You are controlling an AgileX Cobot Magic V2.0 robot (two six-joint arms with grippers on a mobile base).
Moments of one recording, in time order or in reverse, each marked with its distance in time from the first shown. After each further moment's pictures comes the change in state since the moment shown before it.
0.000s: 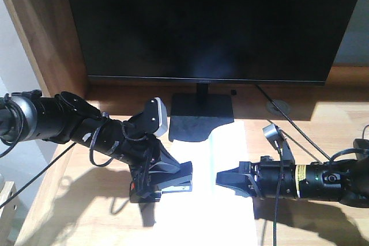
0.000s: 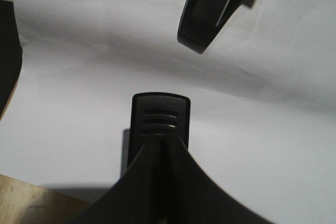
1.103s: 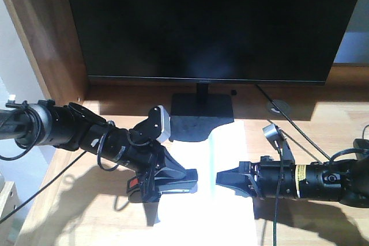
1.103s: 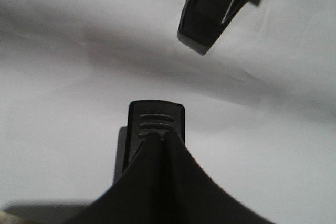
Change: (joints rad) left arm 0.000 0.112 -0.011 -0.109 0.042 0.113; right arm 0.000 0.000 0.000 0.000 0.000 0.000
